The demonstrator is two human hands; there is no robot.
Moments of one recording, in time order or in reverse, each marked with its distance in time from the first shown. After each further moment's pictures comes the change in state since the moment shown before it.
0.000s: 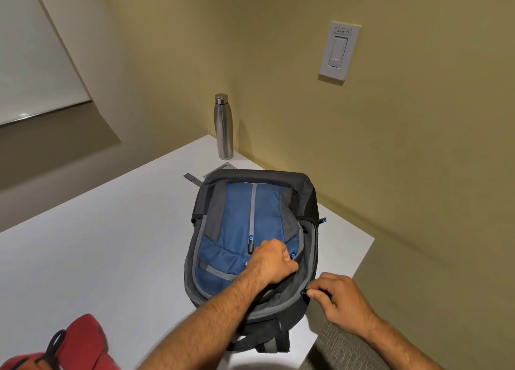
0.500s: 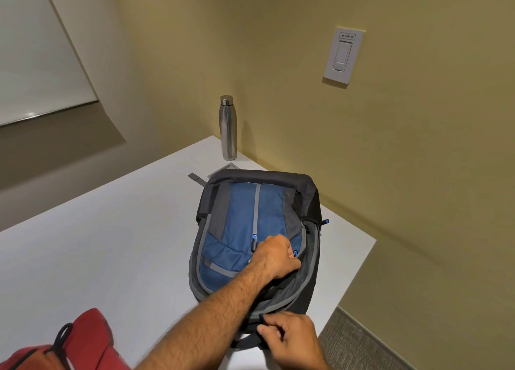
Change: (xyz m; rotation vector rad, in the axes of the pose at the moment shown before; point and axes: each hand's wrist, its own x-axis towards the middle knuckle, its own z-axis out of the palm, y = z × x) left_hand -0.003 0.006 -0.008 0.067 -0.012 0.031; right_hand -0.029 -0.085 0.083 0.194 0.056 0.136
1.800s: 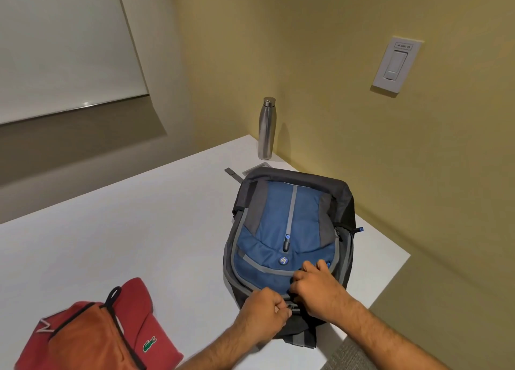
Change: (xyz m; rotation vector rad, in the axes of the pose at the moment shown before) left_hand -0.122 -0.091 0.032 -0.227 0.047 -0.086; right_hand 0.077 -0.008 -0.021 -1.003 -0.261 -0.567
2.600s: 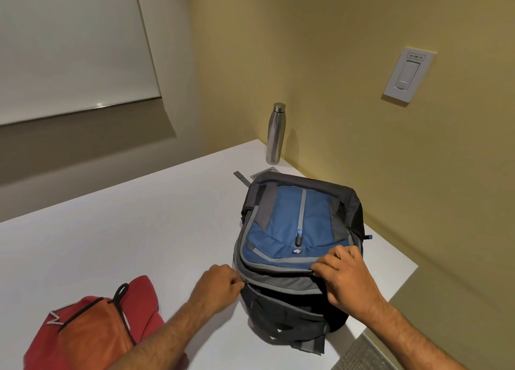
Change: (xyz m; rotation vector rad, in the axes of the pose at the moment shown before) left_hand 0.005 -0.062 -0.080 0.289 0.228 -0.056; right_hand -0.017 0.035 -0.042 0.085 0.374 0.036
